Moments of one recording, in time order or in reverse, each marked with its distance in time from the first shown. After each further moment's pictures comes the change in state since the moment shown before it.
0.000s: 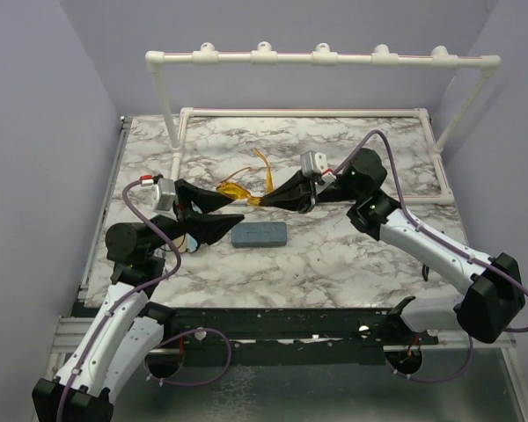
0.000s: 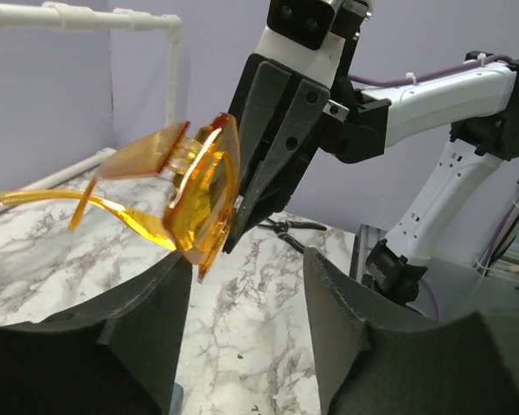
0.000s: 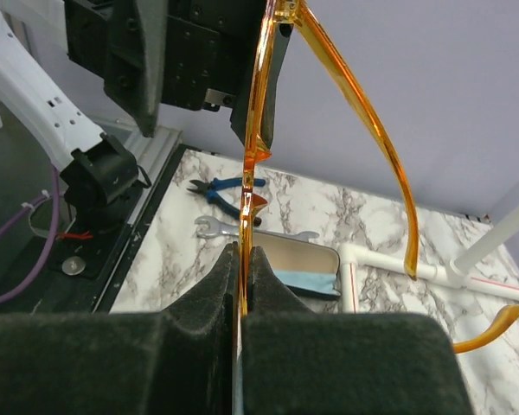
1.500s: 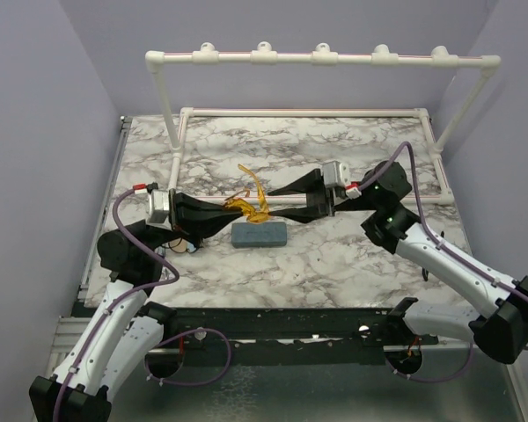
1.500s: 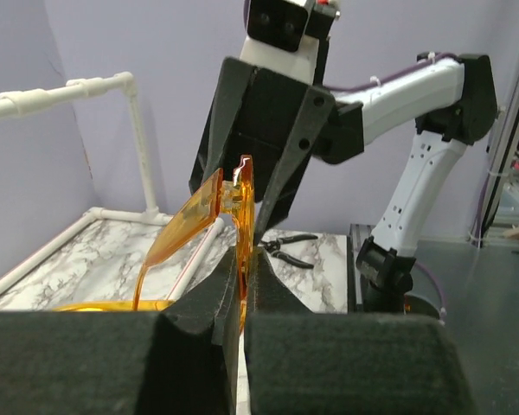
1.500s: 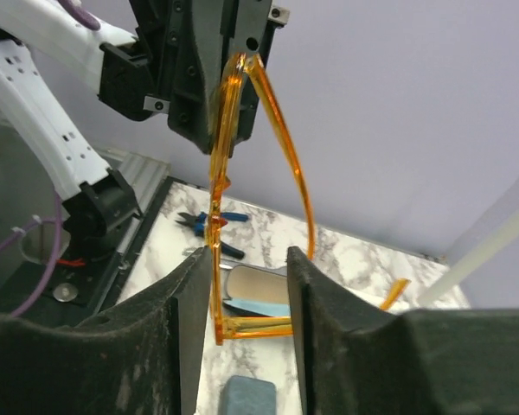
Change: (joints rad) left arm -0.025 0.028 0.048 0.187 0.071 -0.026; right arm 0.031 -0.130 -0.057 0.105 0.031 0.050
